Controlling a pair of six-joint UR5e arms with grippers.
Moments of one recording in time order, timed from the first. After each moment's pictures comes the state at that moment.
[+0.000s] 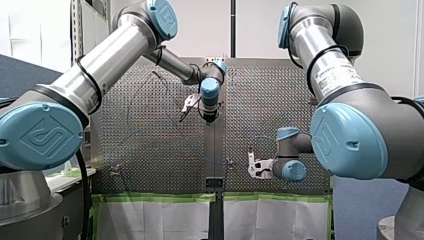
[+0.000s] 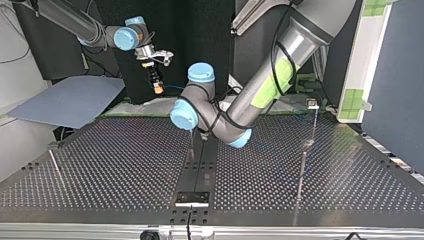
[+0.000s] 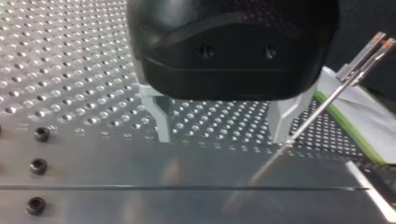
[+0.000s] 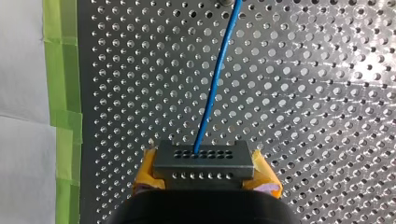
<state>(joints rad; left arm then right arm) -0.58 -2.30 -1.05 -3.48 -2.06 -1.53 1.92 -0.79 1.95 -1.00 1.31 1.50</state>
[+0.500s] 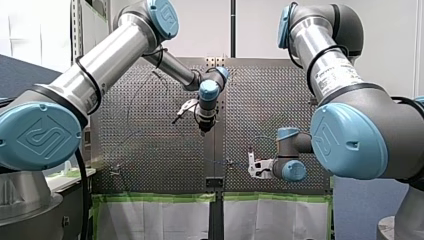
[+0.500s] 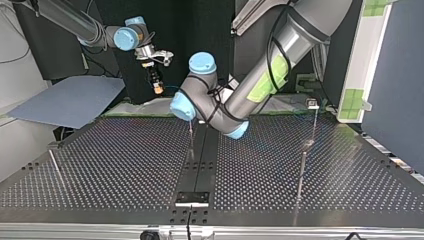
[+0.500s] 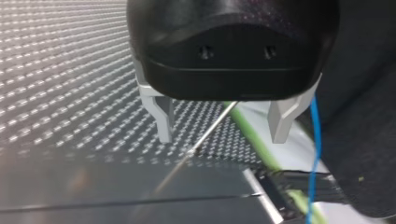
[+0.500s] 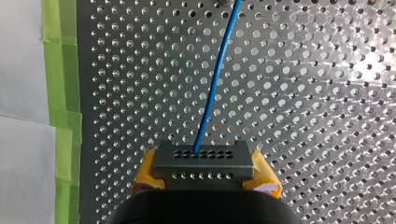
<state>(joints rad) -0.59 -2.30 -1.13 -3.62 -2.07 -1.50 1.92 -0.79 1.95 -1.01 1.31 1.50</state>
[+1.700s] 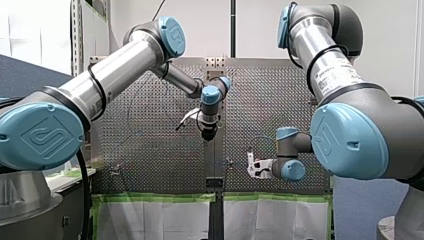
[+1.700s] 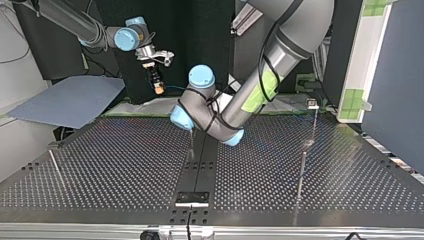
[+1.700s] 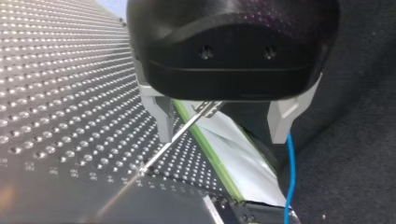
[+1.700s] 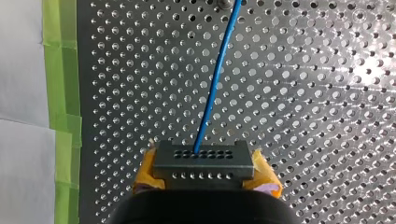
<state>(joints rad) -0.57 -2.43 -0.98 -3.79 -1.96 -1.55 1.92 -0.79 1.95 -1.00 1.31 1.50</state>
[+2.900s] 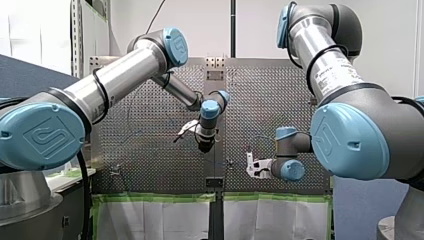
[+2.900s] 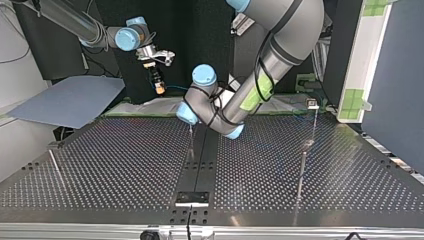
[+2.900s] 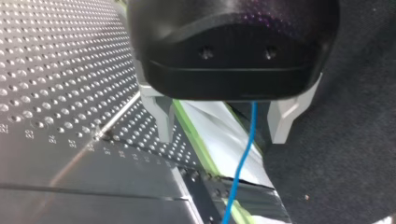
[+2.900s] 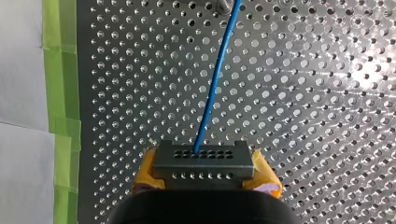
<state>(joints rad) -0.56 -2.50 -1.01 -3.72 -2.01 -1.56 1.93 -0.79 1.95 -1.00 1.31 1.50</state>
